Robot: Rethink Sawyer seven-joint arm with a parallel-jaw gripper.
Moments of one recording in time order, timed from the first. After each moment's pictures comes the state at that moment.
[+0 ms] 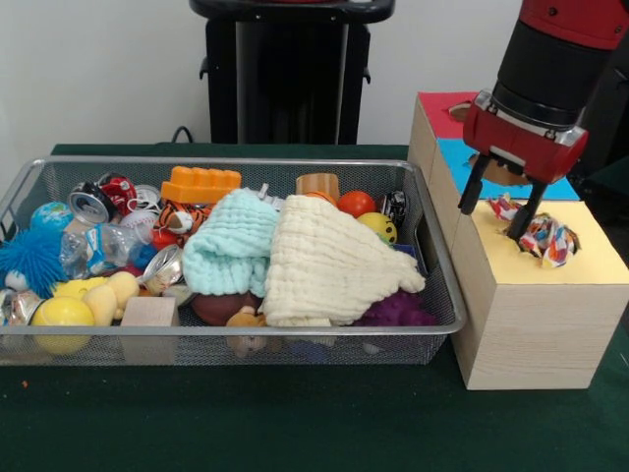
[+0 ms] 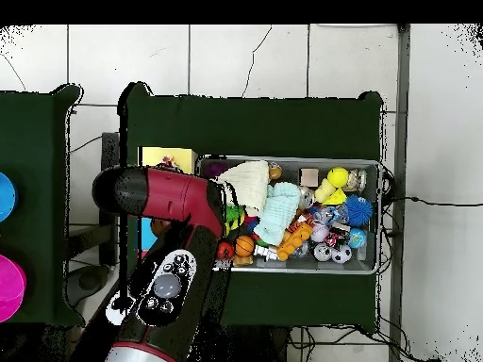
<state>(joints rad) 0.32 -0.38 -0.46 1.36 0.40 0.65 2.26</state>
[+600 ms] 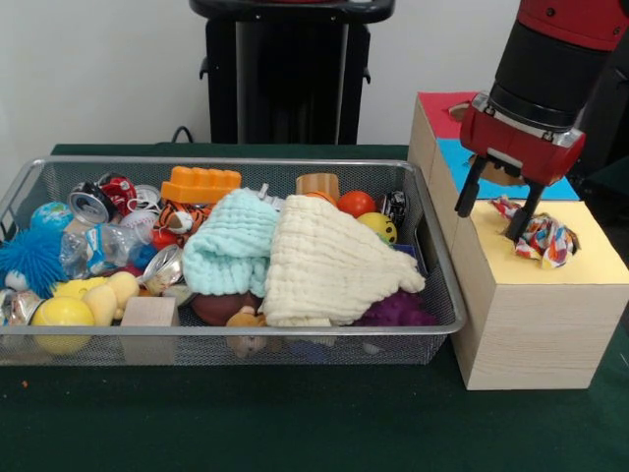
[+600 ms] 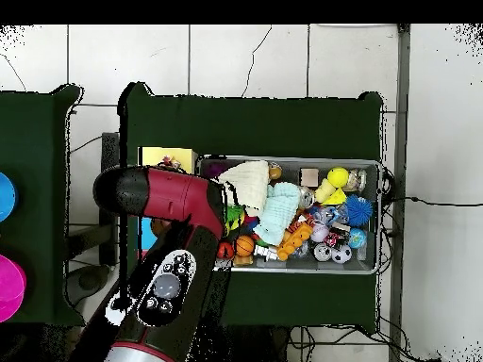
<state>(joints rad) 0.32 -0.38 -0.47 1.36 0.40 0.63 2.26</state>
